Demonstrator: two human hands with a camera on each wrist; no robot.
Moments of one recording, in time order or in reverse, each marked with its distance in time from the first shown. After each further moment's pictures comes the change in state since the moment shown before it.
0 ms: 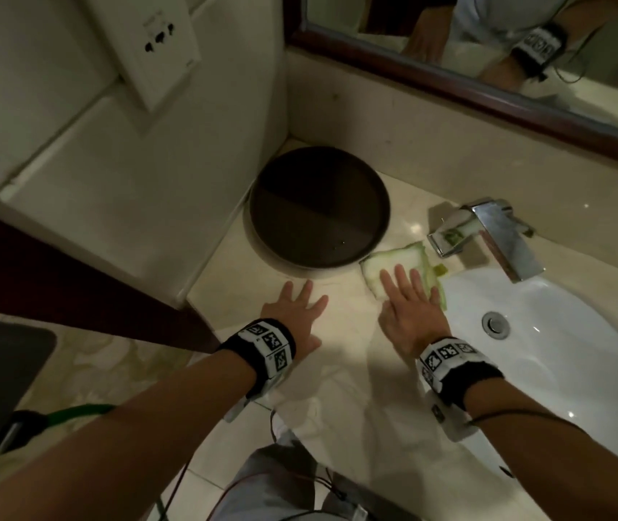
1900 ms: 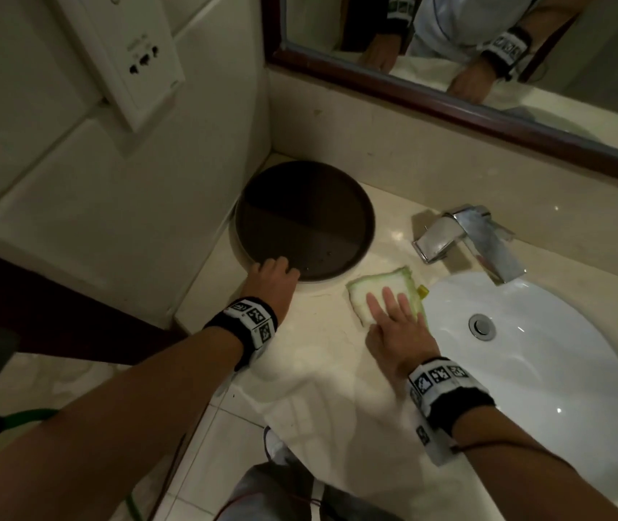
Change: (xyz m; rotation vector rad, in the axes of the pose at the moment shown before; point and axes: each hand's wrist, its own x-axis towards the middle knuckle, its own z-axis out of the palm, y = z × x) left_hand 0.020 -0.026 -0.042 0.170 0.470 -0.048; right_hand -0.020 -0.018 0.002 0.057 -0.060 0.095
